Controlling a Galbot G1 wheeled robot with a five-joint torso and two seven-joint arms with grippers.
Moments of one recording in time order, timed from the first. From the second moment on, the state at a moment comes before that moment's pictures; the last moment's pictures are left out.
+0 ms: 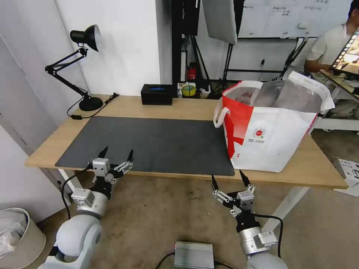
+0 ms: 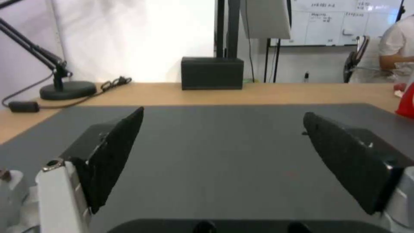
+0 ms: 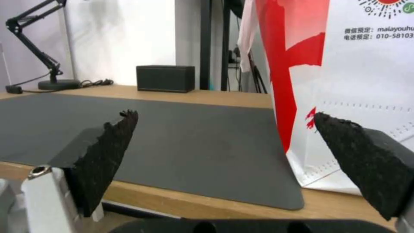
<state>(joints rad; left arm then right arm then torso) 1.44 -1.22 -0.54 -2.08 -0.32 0.04 -0.03 -1.61 1.24 0.30 2.07 0.12 0.26 0.17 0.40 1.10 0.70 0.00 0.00</state>
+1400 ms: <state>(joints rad) 1.61 -1.35 -0.63 -2.05 -0.21 -0.19 0.12 -1.61 1.24 0.30 2.07 0.12 0.26 0.17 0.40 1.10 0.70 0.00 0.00</state>
